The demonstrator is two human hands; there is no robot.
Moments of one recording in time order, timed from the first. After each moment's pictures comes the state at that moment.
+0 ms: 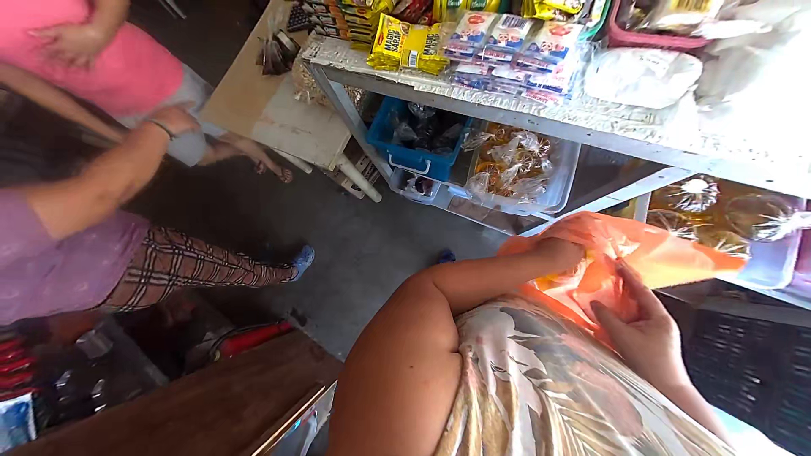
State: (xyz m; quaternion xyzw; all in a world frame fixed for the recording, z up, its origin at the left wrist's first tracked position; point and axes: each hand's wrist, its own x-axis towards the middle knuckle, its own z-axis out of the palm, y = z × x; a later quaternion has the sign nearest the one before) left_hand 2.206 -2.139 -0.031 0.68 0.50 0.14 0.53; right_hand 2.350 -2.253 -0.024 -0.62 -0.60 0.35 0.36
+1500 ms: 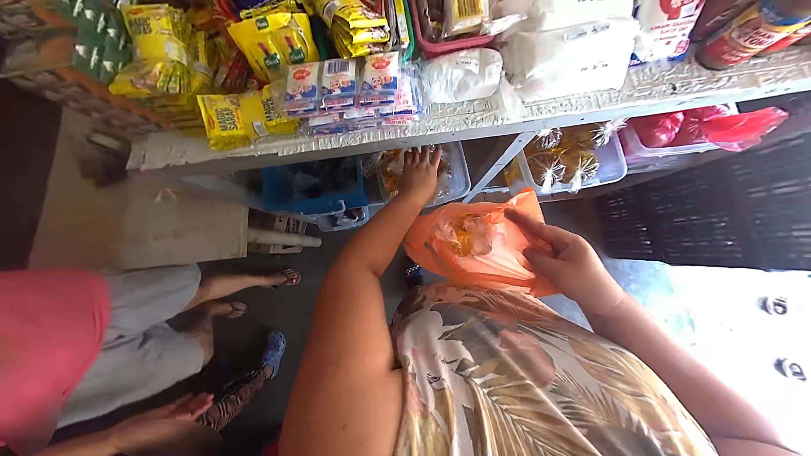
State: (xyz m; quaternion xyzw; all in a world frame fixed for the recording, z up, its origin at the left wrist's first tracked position) left_hand 2.165 -1.965 -0.095 0.85 0.49 -0.03 0.18; right_hand 2.325 -2.206 0.033 -0.64 -0.49 0.45 0.38
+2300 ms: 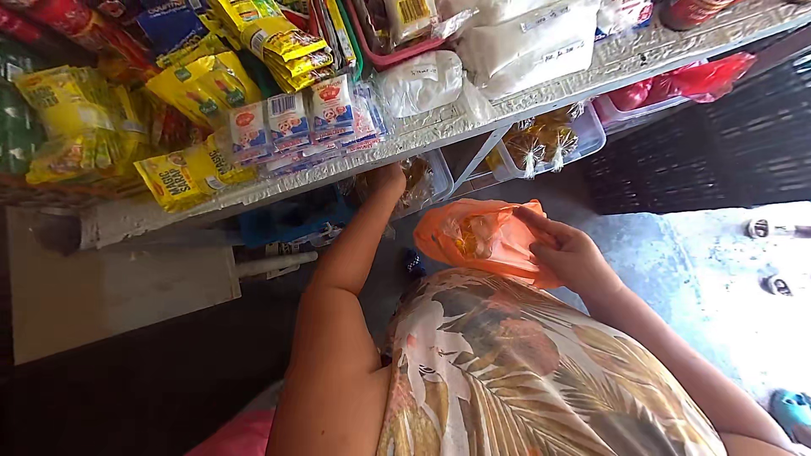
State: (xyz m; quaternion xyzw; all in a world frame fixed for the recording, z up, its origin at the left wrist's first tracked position) left_hand 2.166 -1.933 -0.067 0.78 0.57 -0.15 0.22; right_hand 2.344 -2.204 0.014 -0.73 -0.32 0.46 0.39
